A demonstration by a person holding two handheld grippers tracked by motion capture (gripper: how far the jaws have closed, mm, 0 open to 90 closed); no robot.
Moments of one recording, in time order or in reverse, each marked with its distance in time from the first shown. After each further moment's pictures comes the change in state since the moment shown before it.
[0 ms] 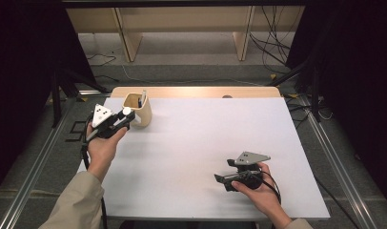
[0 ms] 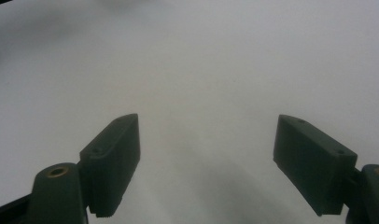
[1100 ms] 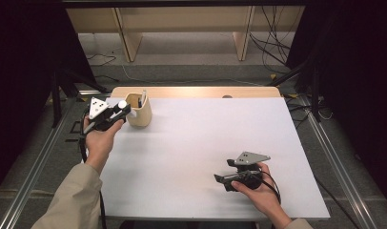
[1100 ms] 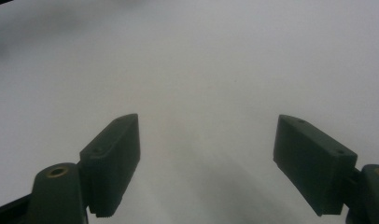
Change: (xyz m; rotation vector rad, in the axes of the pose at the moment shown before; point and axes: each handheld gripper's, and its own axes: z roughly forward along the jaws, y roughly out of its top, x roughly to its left) left arm 0.017 0.011 0.009 -0.001 0.045 -0.010; right arm 0.000 0.000 0.000 0.003 0.001 0.003
